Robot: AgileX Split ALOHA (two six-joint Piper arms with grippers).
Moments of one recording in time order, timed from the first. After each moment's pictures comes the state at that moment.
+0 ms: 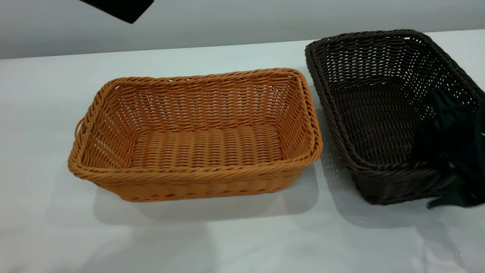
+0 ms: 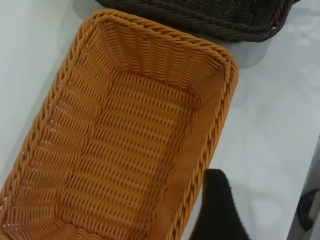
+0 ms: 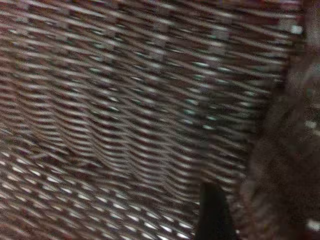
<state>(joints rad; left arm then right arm) -0.62 1.26 -1.02 -0.26 0.82 0.71 0.28 1.79 -0.56 1.01 0.12 0.57</state>
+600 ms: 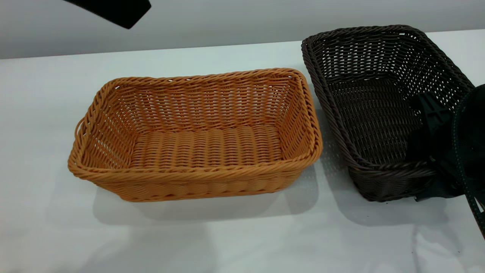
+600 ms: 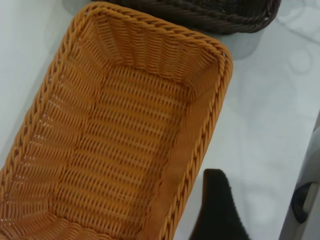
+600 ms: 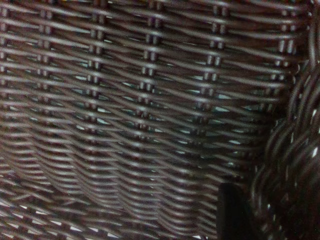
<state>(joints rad) -0.62 1.26 -1.02 -0.26 0.84 0.71 0.28 1.87 -0.60 1.02 0.08 0.57</state>
